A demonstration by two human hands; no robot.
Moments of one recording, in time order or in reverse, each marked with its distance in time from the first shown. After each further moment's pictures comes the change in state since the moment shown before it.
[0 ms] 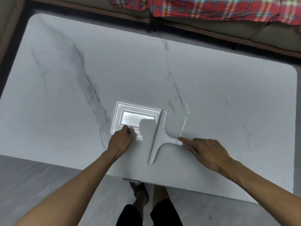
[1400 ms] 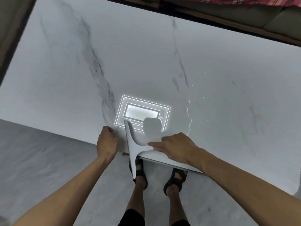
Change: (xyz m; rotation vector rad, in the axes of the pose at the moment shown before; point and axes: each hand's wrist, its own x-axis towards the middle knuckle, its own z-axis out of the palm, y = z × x) left_hand -0.068 -0.100 0.070 -0.216 0.340 -0.239; right_hand -0.008 -0.079 0.088 -0.164 -0.084 -0.447
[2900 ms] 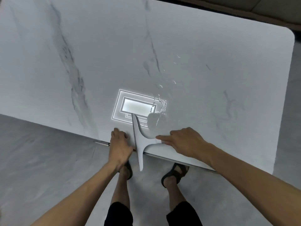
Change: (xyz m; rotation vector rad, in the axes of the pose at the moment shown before) left_hand -0.119 0.044 0.140 0.166 -0.107 0.286; right_hand -0.124 0.108 0.063 -0.048 0.070 0.020
